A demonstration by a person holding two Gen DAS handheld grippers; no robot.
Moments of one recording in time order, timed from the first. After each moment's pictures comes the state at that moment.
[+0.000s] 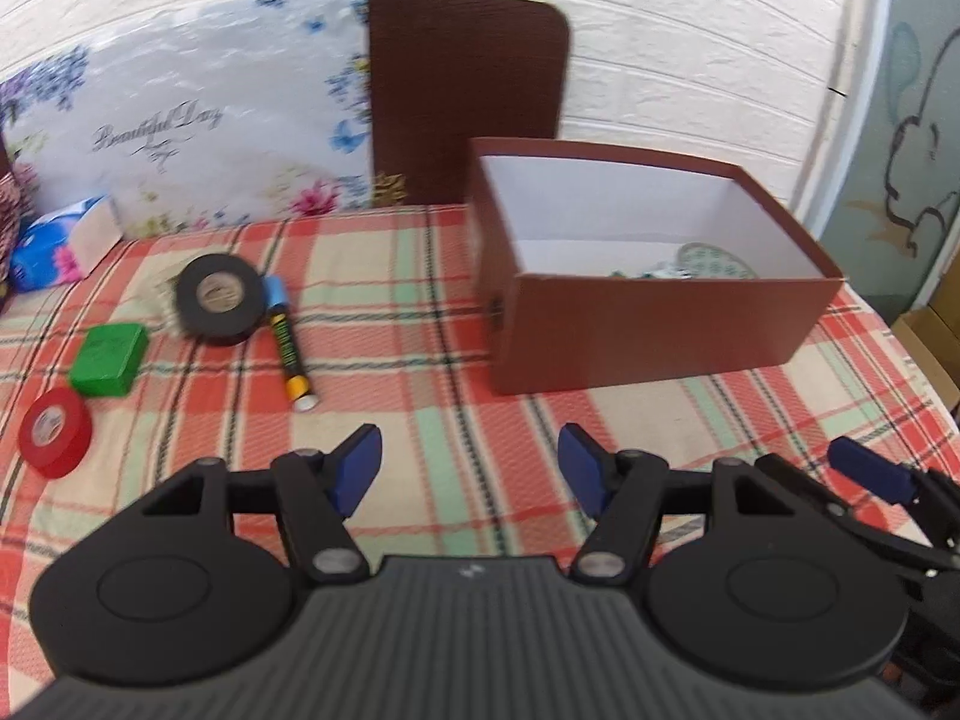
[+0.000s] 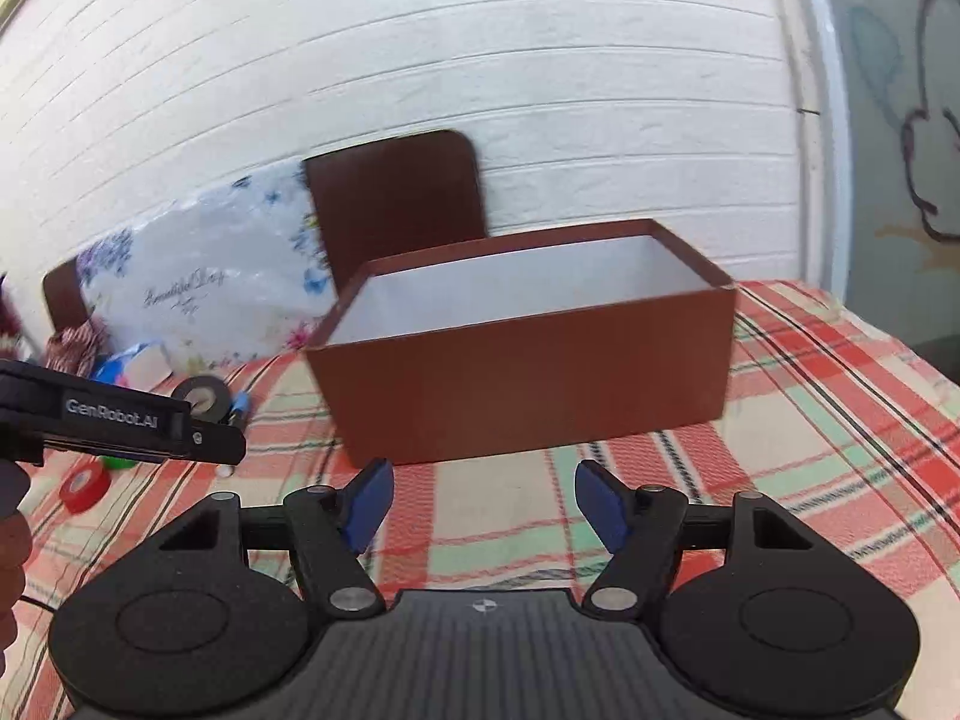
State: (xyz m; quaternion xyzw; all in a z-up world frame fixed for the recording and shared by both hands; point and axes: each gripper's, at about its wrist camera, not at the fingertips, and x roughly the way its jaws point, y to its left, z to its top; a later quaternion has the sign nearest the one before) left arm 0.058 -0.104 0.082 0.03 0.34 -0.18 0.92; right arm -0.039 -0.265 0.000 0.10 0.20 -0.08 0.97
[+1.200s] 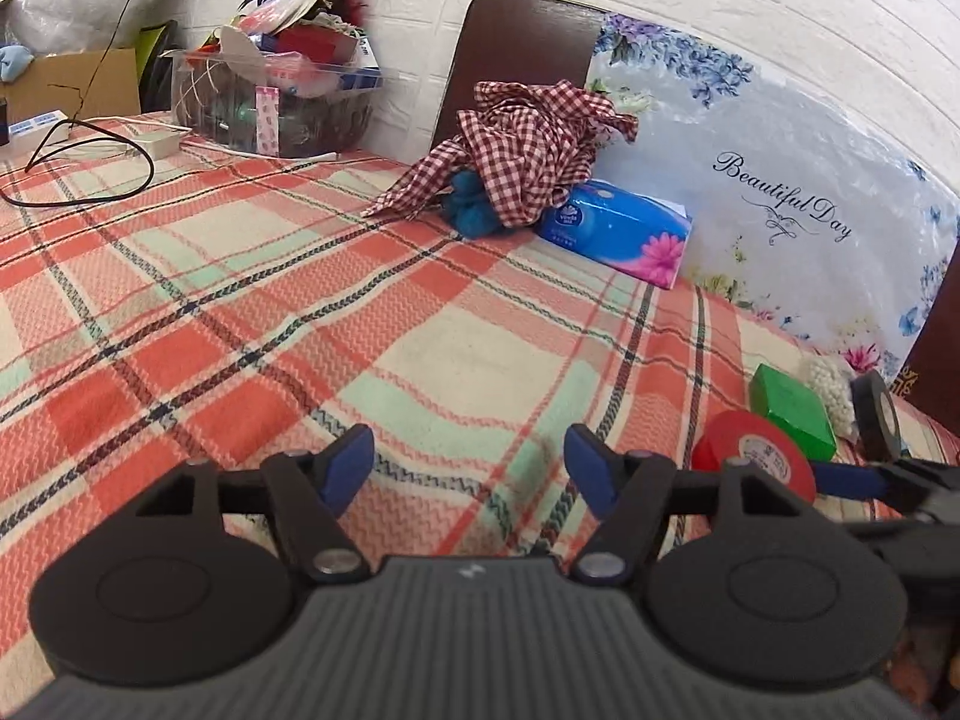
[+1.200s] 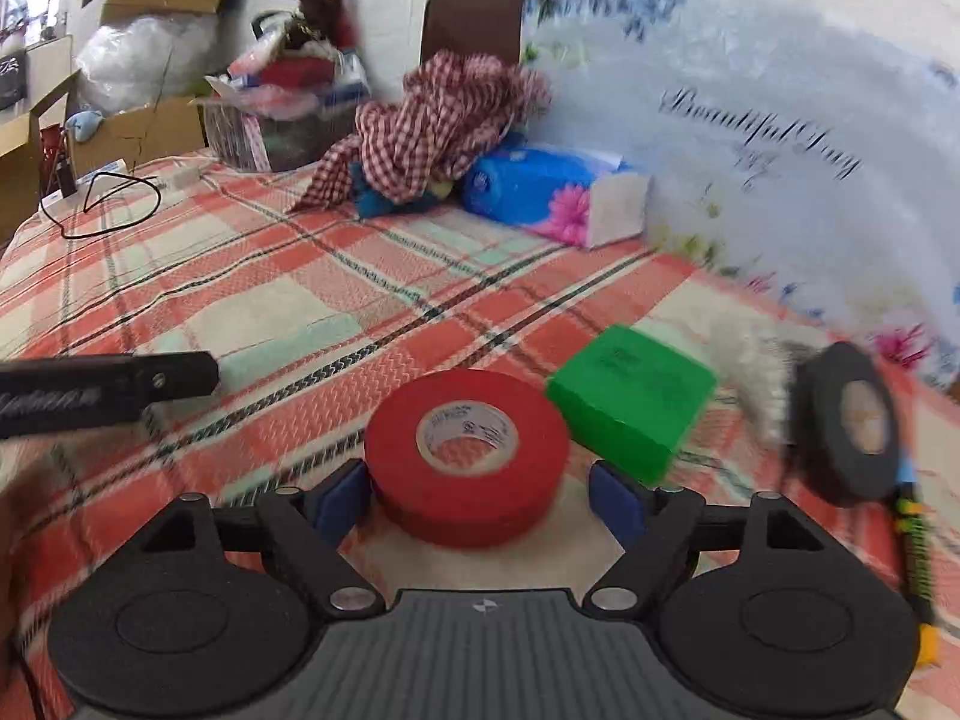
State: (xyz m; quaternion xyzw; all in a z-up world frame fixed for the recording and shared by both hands) left arm 0.114 0.261 -0.023 -0.15 0.25 0.11 0.95; right arm 0.177 0.068 -0.036 -0.10 0.30 0.24 0.92
